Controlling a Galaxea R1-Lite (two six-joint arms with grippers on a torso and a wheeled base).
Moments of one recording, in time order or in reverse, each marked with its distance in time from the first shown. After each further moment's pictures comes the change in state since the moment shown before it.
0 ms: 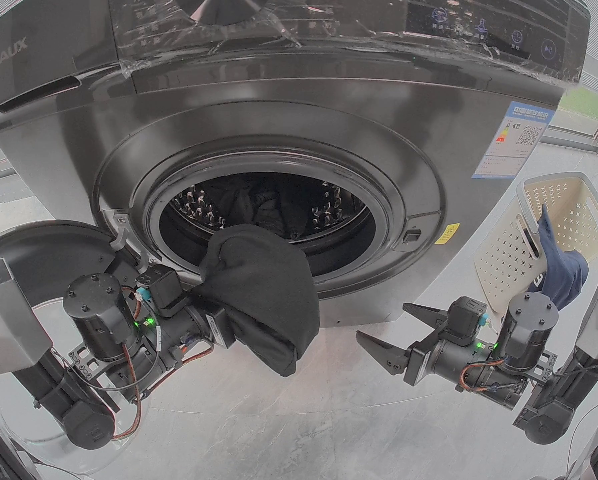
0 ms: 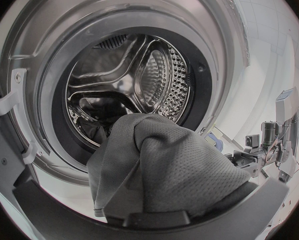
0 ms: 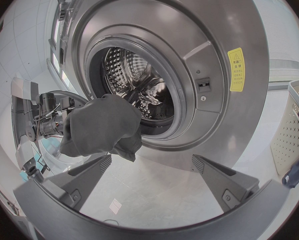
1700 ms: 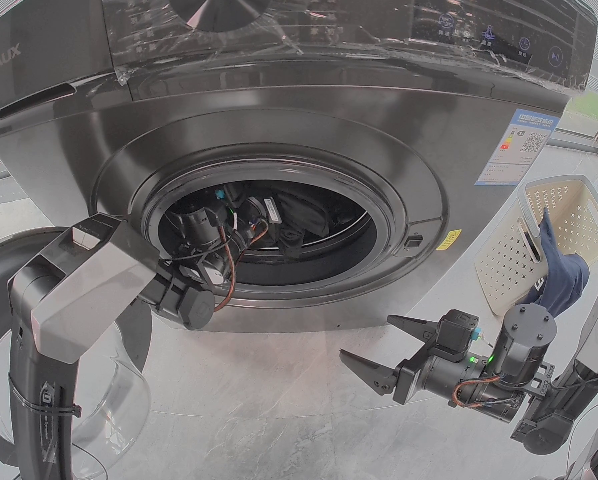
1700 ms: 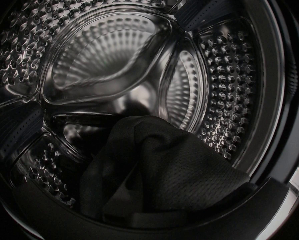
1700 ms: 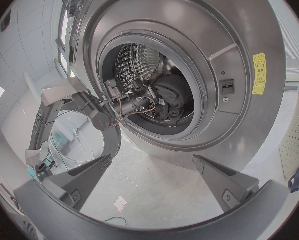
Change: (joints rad) left arm 0.103 0.480 -1.007 0.251 0.060 0.014; right arm 0.083 -0.011 0.011 0.000 0.000 0.001
